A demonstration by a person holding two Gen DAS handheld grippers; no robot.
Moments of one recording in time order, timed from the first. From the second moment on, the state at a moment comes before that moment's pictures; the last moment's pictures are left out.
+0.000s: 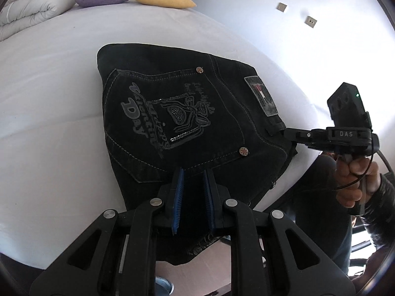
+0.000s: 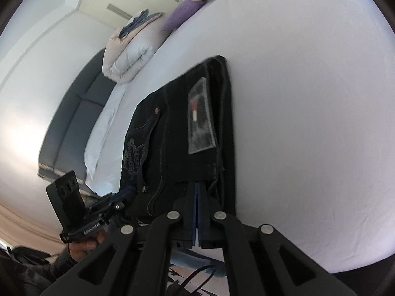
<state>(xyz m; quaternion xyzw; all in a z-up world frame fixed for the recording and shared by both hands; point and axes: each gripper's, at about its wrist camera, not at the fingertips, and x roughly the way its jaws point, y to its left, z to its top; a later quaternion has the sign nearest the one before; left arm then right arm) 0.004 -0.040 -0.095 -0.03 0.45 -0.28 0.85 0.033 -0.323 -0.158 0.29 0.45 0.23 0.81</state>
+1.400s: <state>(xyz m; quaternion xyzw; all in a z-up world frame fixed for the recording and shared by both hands) 0.107 0.009 -0.089 -0.16 0.53 -0.25 0.80 0.141 -0.303 -0.141 0.25 0.49 0.21 0.81</state>
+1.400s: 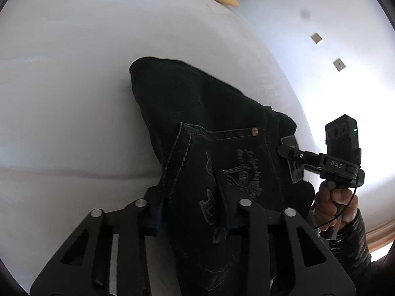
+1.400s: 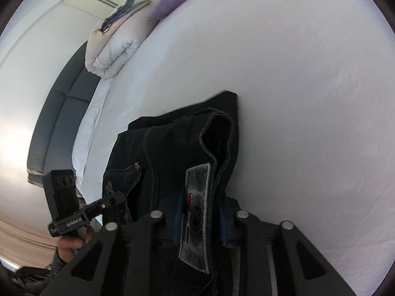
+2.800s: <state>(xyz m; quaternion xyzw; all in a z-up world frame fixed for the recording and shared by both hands) 0.033 -0.007 0.066 0.09 0.10 -0.09 0.99 0.094 -0.327 -0.012 0.12 0.23 0.00 0.97</state>
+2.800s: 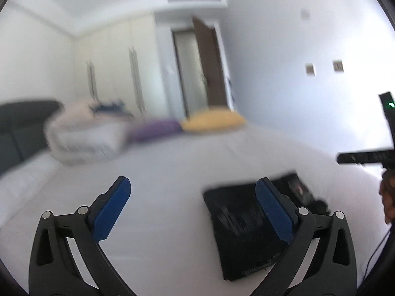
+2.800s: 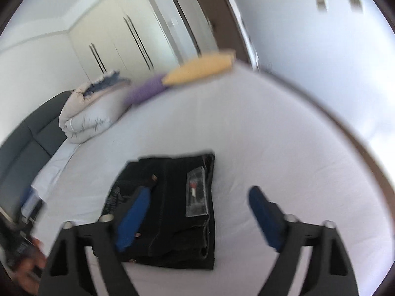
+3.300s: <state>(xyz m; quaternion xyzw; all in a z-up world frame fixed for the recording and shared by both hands) -0.122 0.010 0.159 0.12 -0.03 -0.05 0.99 -0.075 -0.267 0.111 0.04 -0.04 -0.06 1.00</state>
